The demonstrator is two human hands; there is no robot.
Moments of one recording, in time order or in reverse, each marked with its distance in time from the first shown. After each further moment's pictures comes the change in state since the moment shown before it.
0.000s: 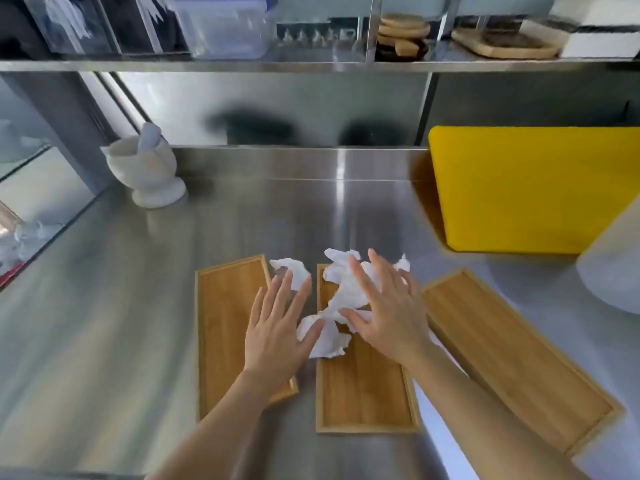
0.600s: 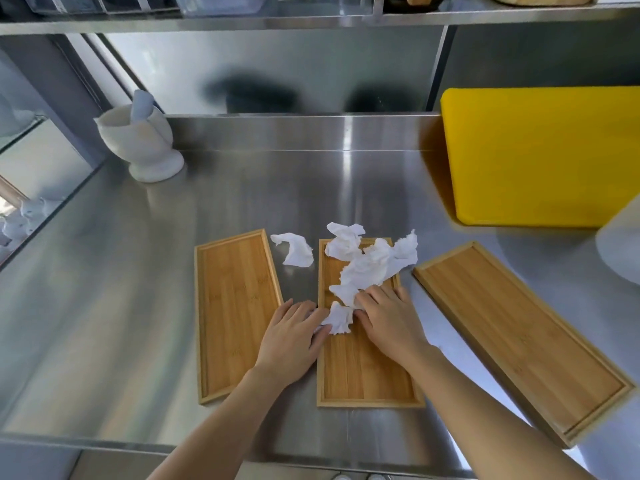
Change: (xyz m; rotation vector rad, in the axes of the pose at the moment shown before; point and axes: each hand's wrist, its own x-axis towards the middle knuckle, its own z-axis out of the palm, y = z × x) left_hand -0.025 0.003 0.026 -0.048 -0.209 0.130; right_hand -0.031 0.012 0.048 -0.003 -0.156 -0.091
